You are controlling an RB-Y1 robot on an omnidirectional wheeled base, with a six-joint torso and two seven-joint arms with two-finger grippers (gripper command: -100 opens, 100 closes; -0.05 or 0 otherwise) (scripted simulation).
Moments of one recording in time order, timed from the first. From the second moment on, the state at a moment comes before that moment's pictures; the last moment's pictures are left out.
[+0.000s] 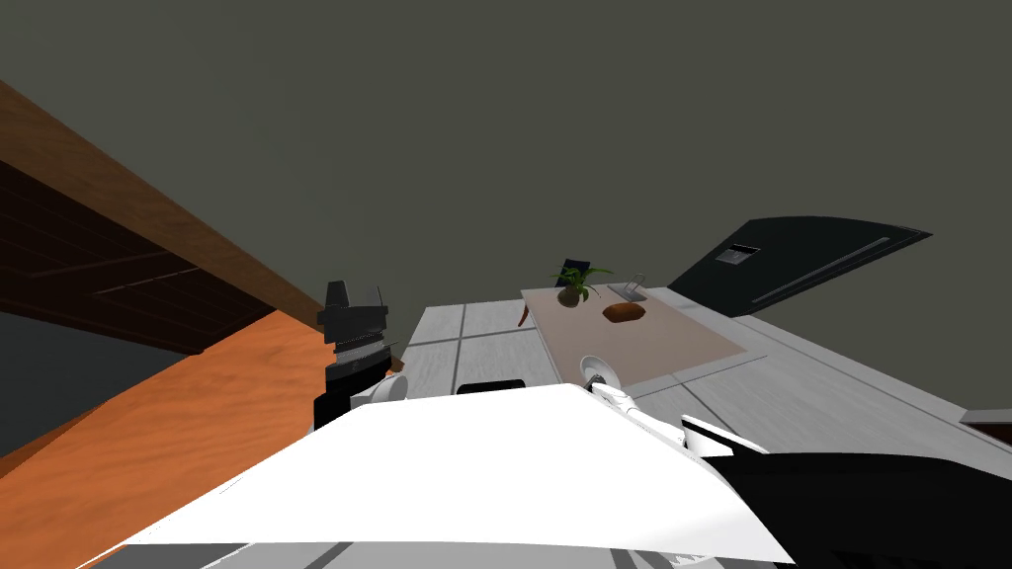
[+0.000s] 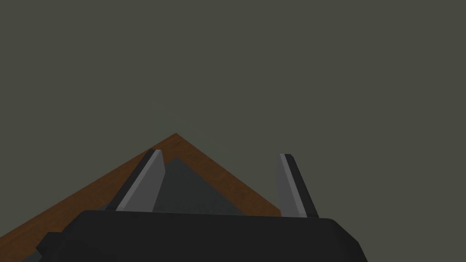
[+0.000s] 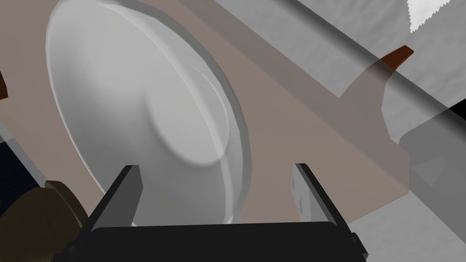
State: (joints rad) left arm 0.53 -0.03 0.05 -2.21 0.12 -0.61 -0.04; right arm 0.06 -0.79 0.90 -0.93 0.36 0.55 0.80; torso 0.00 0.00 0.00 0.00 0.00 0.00
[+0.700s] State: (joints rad) left arm 0.53 -0.03 0.05 -2.21 0.12 -0.61 -0.04; right arm 0.05 -0.76 0.89 -0.75 0.45 0.43 0.71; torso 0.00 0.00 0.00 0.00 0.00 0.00
